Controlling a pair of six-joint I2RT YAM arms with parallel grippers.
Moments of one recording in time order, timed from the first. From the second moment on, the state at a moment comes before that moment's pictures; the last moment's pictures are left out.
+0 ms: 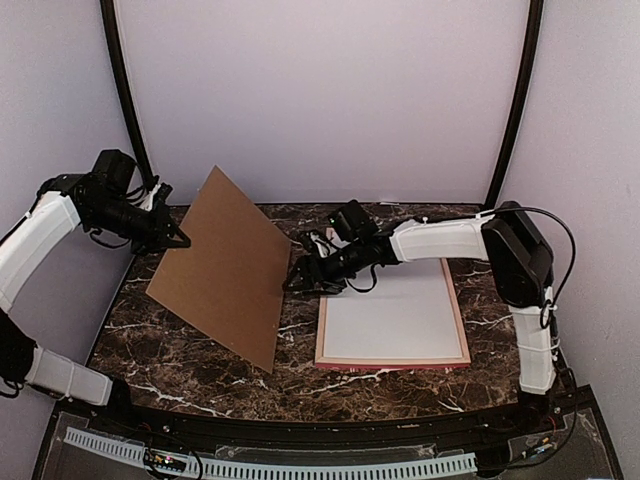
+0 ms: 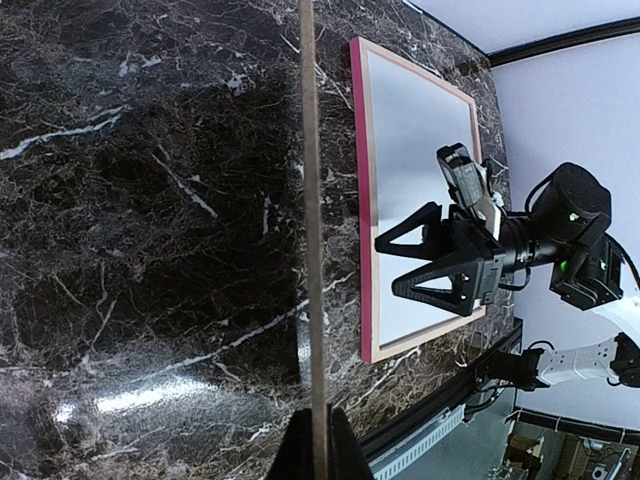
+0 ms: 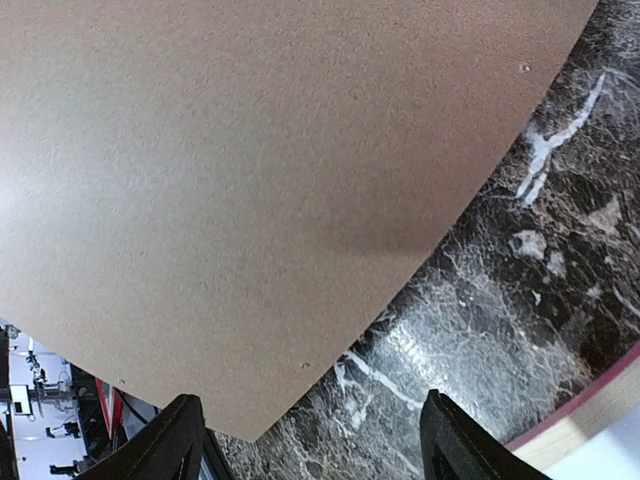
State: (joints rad) left arm -0.13 1.27 1.31 -1.04 0.57 -0.37; right arm 0.81 2.11 1.55 -0.26 -0.66 0.52
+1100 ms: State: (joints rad) left arm -0.30 1.23 1.26 -0.99 0.45 -0.51; right arm 0.84 2.28 1.56 -0.04 -0.74 0.71
